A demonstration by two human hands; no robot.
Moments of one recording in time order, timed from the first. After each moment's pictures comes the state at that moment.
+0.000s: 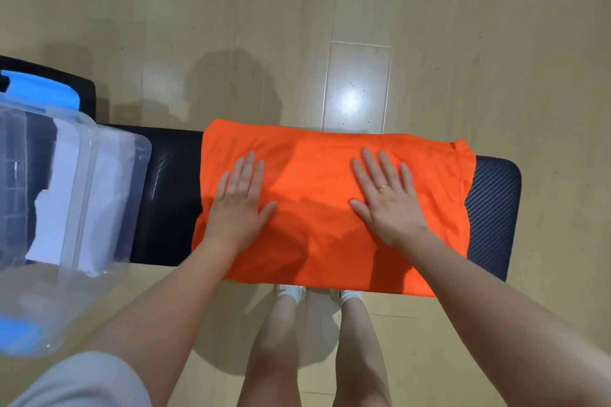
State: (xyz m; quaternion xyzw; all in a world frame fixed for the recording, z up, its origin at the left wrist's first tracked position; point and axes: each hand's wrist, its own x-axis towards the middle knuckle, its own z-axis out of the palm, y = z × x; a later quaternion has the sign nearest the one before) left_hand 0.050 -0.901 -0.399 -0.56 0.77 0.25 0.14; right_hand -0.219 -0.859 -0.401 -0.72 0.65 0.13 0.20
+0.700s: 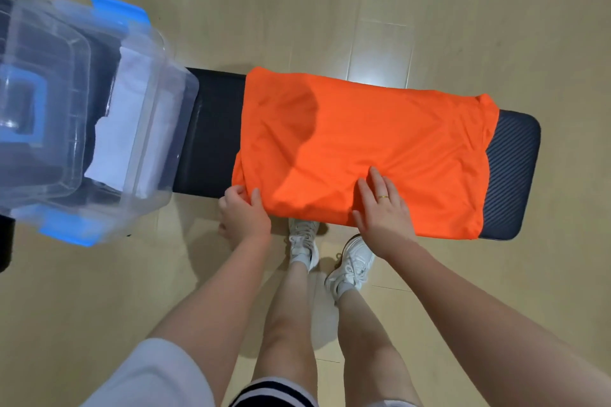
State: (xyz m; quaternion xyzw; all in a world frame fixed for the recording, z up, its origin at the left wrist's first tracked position) left_hand 0.064 -0.801 -0.364 -0.91 0.29 0.30 -0.06; right_hand -0.143 -0.767 -0.355 -0.62 0.68 0.14 0.36
